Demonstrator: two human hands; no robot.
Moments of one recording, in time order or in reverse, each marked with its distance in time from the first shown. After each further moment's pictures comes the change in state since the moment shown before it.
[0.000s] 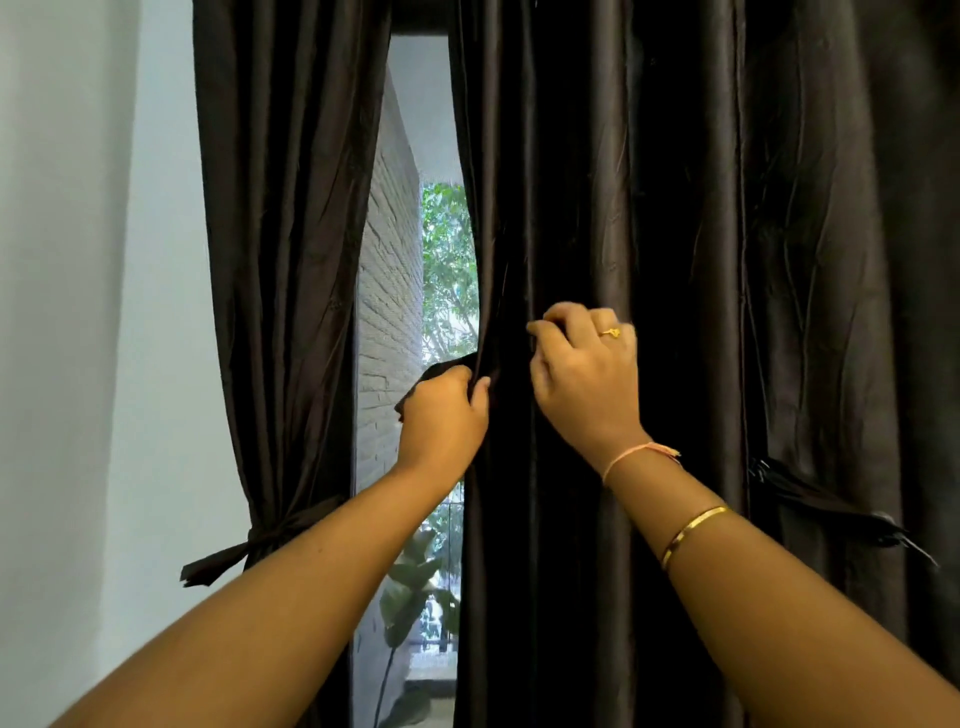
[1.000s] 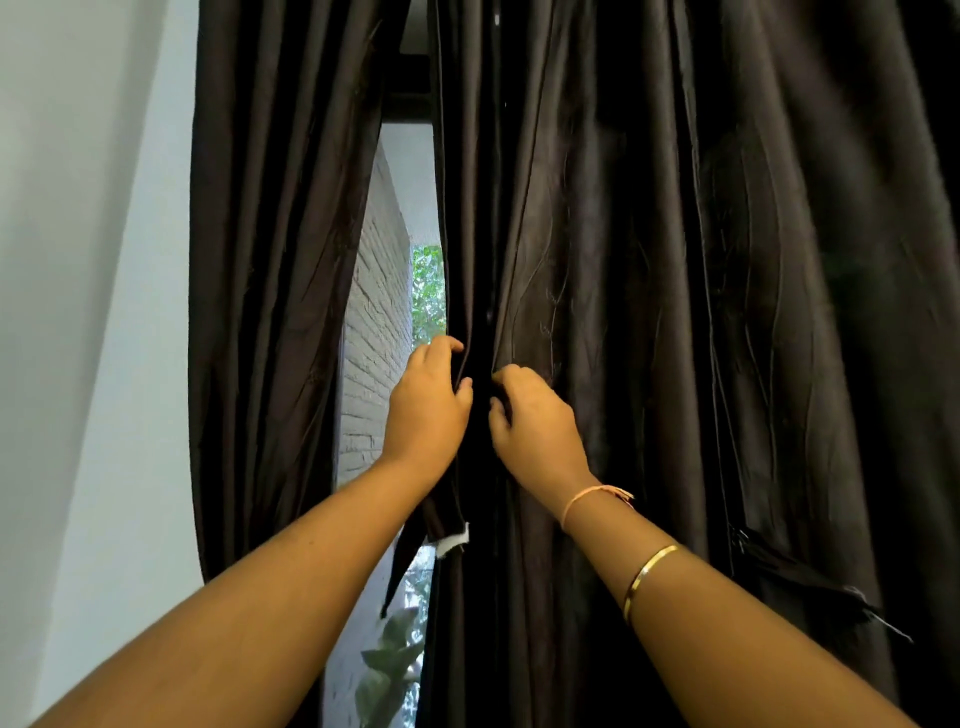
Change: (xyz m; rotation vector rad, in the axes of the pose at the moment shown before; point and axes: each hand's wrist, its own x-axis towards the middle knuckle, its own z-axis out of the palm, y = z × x) left_hand 0.060 0.027 -0.018 -0.066 0.111 0.103; right_hand 0.026 -0.011 0.020 0.454 -0.286 0.220
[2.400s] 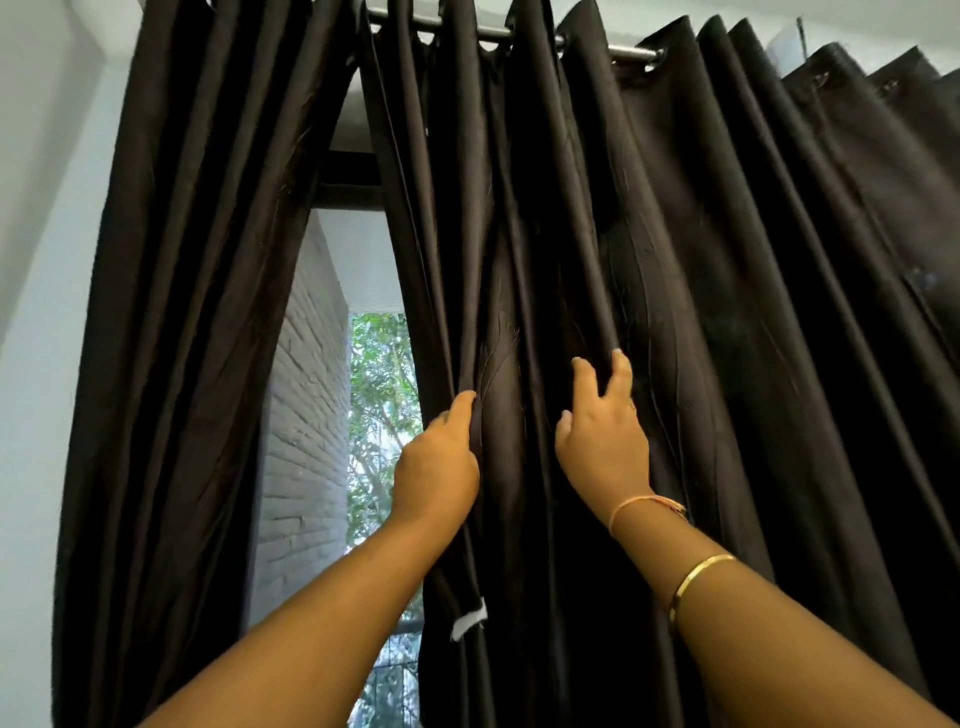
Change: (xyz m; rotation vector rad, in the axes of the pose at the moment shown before) left_hand 0.017 0.055 0.038 0.080 -0.142 0.076; right_hand 0.027 0.061 -0.094 -0.456 0.185 0.300
